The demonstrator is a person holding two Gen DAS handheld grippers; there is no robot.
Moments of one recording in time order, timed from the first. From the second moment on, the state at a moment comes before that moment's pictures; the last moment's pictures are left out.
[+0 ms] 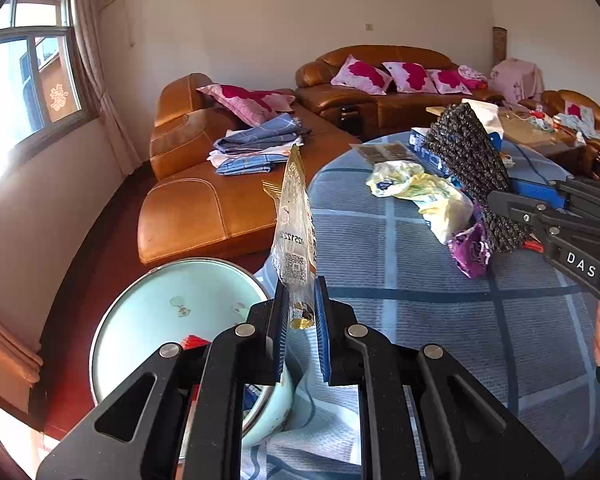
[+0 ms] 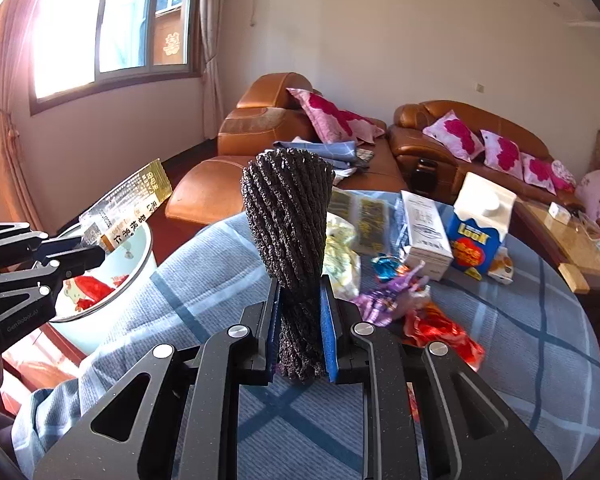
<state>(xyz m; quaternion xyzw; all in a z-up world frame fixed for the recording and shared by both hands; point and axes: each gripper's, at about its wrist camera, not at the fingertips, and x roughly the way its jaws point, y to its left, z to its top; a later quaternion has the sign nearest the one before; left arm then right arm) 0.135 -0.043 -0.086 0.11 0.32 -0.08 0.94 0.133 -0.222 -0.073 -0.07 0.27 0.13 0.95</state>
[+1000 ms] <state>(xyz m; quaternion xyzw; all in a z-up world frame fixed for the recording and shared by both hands) 0.126 0.041 -0.073 0.13 0.31 0.04 0.94 0.160 -0.140 -0.073 -0.12 0.25 0.22 0.93</state>
